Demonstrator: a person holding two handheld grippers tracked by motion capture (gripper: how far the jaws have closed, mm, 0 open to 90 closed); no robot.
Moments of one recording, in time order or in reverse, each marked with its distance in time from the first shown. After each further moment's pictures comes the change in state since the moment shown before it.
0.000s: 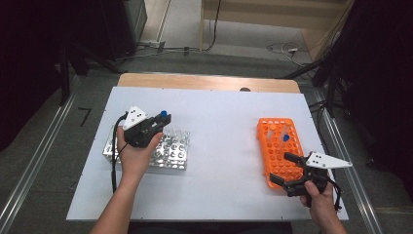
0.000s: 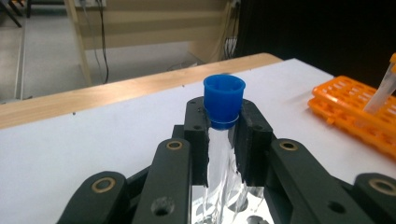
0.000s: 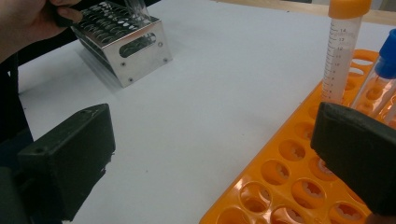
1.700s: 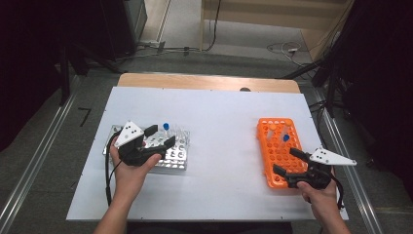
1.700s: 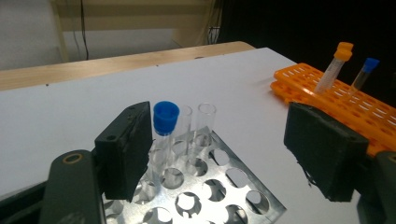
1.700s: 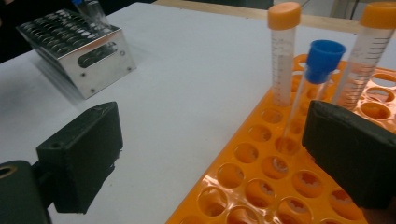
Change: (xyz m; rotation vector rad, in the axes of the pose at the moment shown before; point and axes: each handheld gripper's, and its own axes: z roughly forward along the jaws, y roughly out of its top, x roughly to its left) left arm -0.028 -0.012 -0.043 0.018 -0.071 -0.052; right arm -0.010 0.004 -0.003 -0.022 -0.134 0.035
